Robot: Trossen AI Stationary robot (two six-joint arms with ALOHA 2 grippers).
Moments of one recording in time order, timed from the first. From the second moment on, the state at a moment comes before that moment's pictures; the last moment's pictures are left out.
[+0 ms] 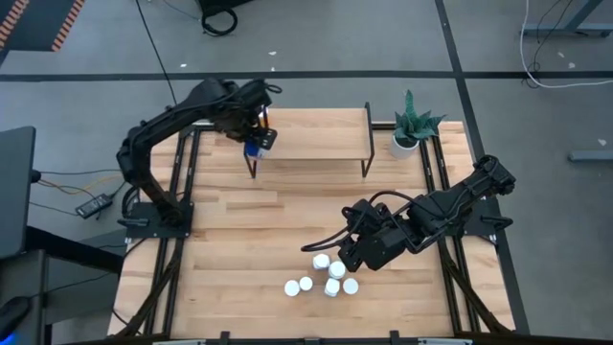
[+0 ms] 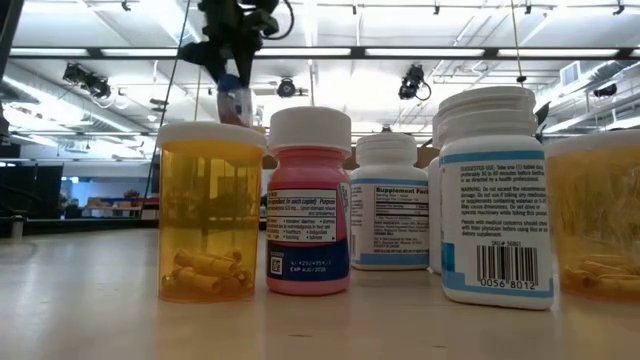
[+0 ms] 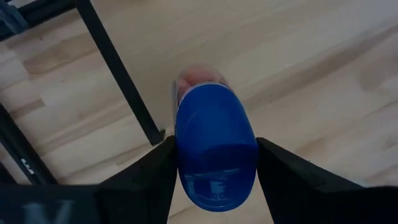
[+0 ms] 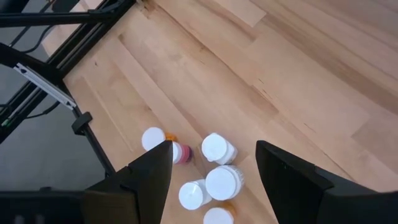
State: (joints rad) left arm 0.52 1.67 1.85 -1.48 -0.02 -0.61; right arm 0.53 1.66 1.81 -1.19 0.45 1.23
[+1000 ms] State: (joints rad) left arm 0.59 1.70 1.85 -1.42 -0.02 -0.53; right arm 0.53 1.66 1.81 -1.19 0.46 1.25
